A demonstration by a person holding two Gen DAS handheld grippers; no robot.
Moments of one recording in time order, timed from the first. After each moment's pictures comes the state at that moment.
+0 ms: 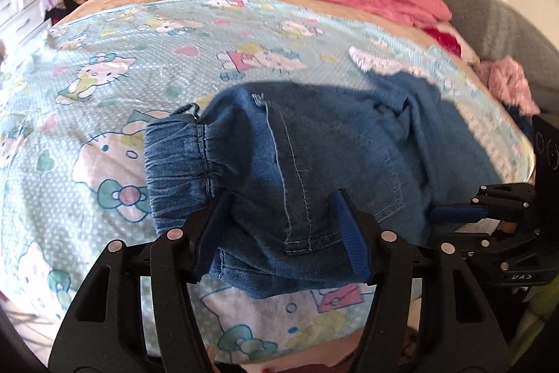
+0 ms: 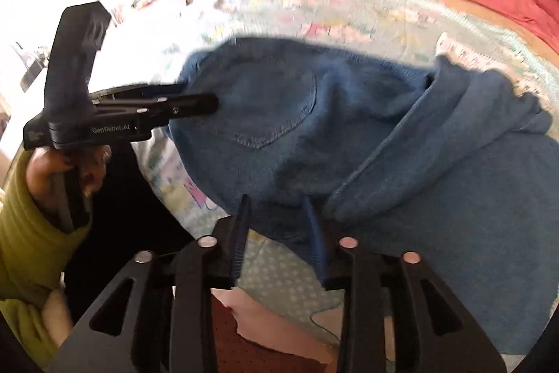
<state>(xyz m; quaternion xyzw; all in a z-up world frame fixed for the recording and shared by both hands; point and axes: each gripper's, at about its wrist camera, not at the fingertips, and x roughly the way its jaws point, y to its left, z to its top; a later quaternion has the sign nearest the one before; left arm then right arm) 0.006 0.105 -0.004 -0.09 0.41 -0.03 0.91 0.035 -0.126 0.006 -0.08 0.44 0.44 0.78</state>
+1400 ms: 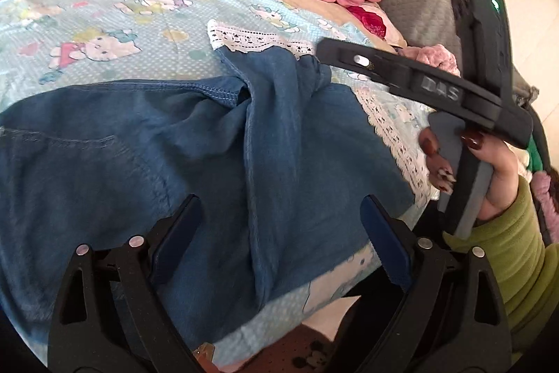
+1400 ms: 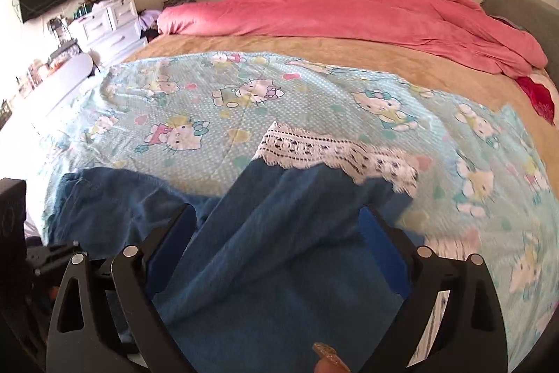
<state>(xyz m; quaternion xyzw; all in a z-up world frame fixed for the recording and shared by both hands) 0.071 -0.016 -0.010 -0.16 0.45 -0.21 0.85 0.174 -0.185 0.053 -0.08 0.40 0.27 0.88</state>
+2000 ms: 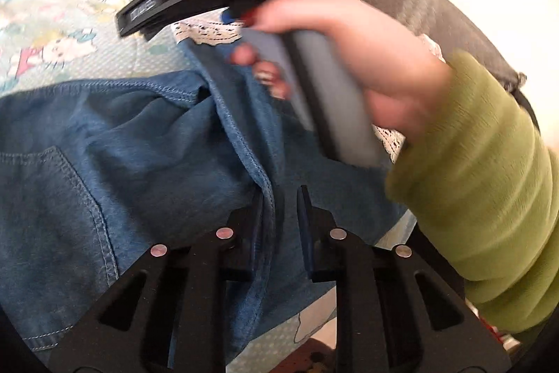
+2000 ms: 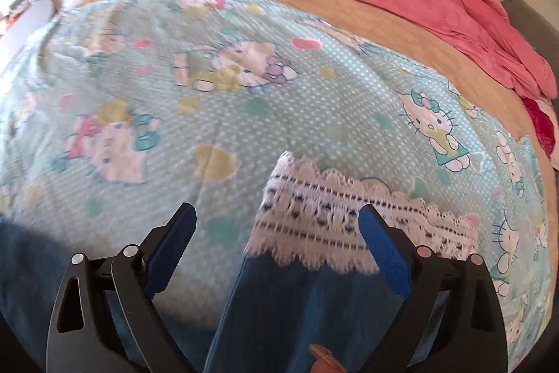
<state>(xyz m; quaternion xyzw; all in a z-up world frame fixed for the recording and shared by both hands) 0.076 -0.044 -0.022 -0.14 0.44 -0.24 0.86 0.283 -0.071 -0.015 -0.18 0.47 0.19 0.84</state>
